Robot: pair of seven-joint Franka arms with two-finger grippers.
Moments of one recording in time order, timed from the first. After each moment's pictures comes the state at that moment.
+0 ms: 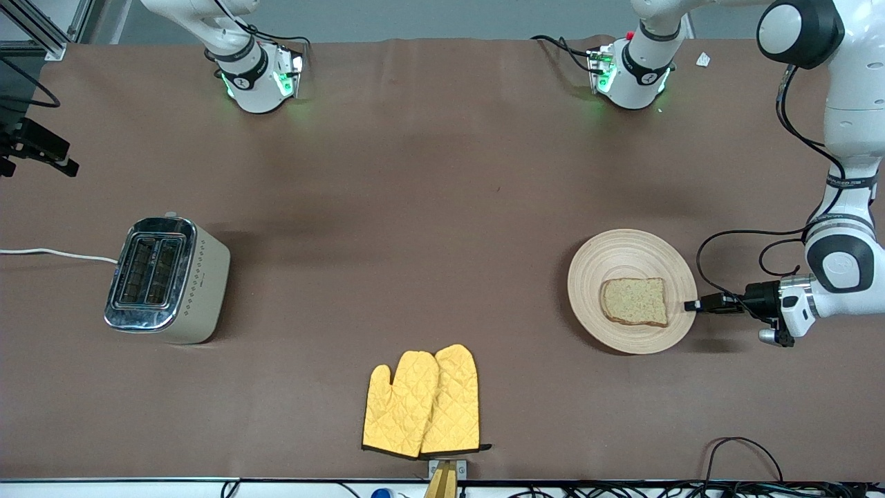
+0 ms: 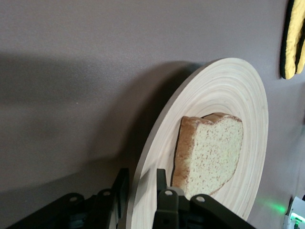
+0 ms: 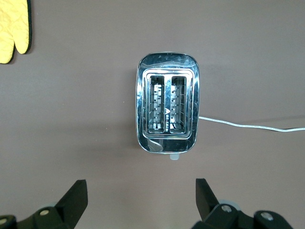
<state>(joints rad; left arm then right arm) 0.36 0.82 -0.09 -1.52 -0.67 1.92 0.72 0.00 -0.06 -0.09 -1.56 0.01 1.53 -0.07</state>
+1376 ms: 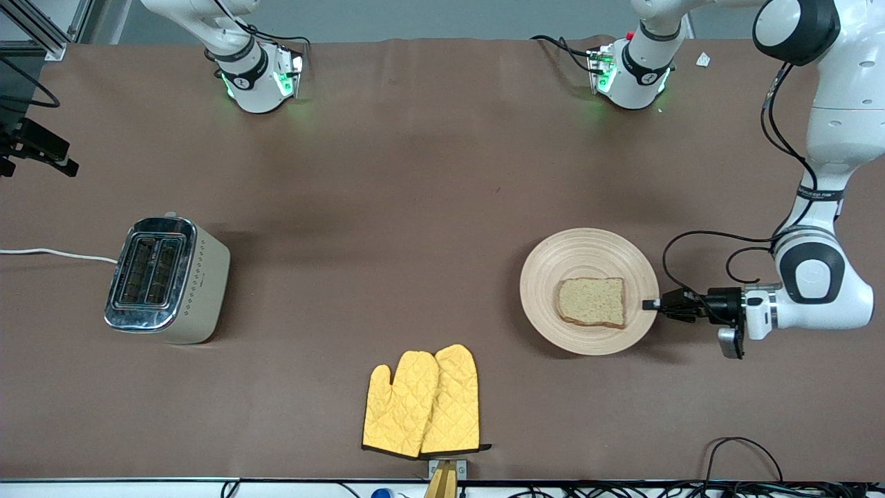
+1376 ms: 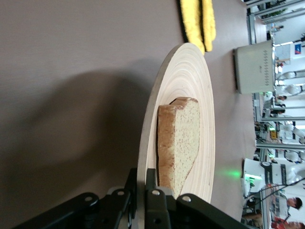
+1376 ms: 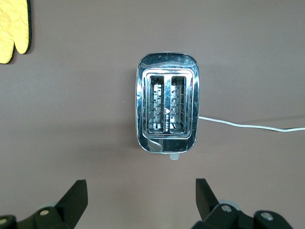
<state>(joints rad) 0.37 0.83 -0.30 -1.50 -0.75 1.83 0.84 0.00 -0.06 -0.09 -1.56 0.01 1.53 -0.07</state>
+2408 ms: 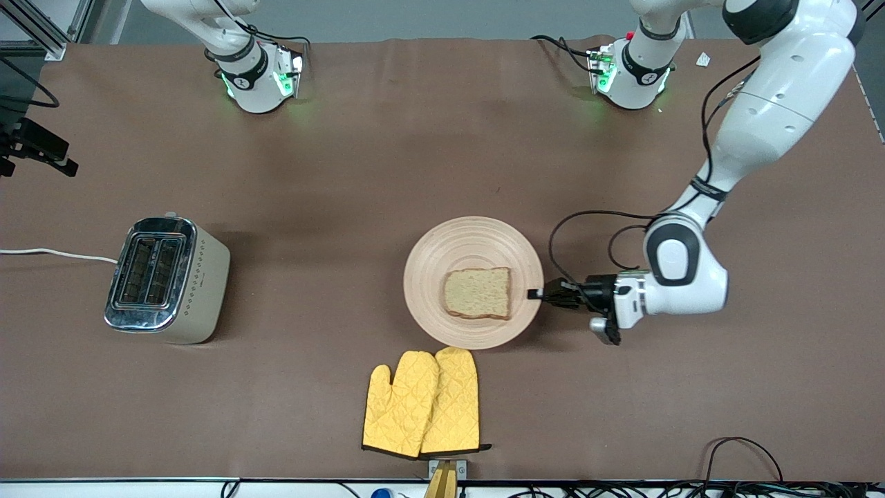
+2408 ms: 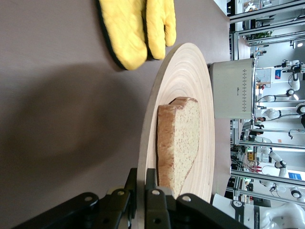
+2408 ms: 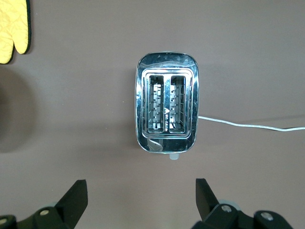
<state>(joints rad) 0.18 0.81 -0.57 -1.68 -0.94 2.27 0.66 0.00 -0.06 -0.09 -1.56 0.01 1.53 -0.07</state>
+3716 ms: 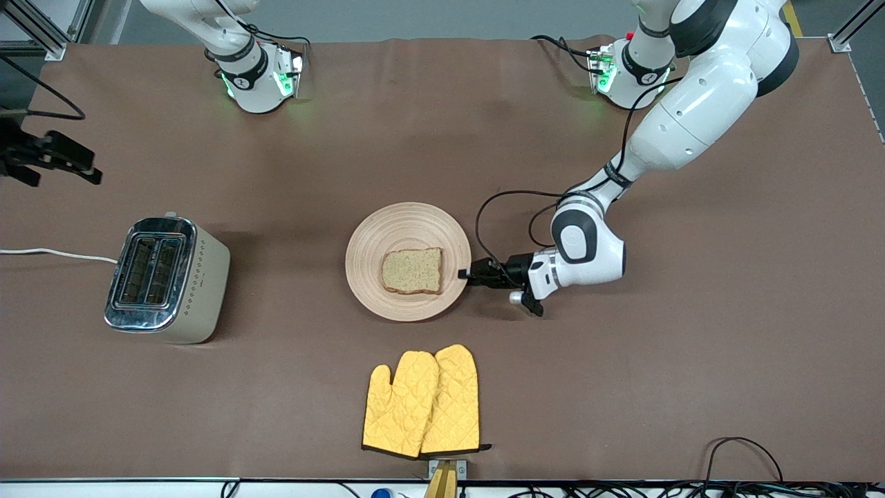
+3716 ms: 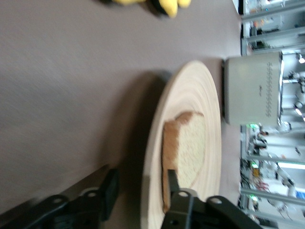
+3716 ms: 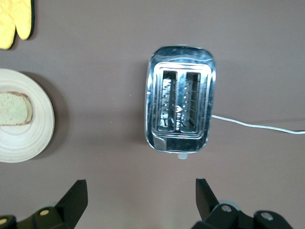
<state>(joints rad) -0.02 0.92 -0.56 -1.70 -1.23 2.57 0.85 0.05 -0.01 -0.08 -1.57 0.02 1.52 -0.07</state>
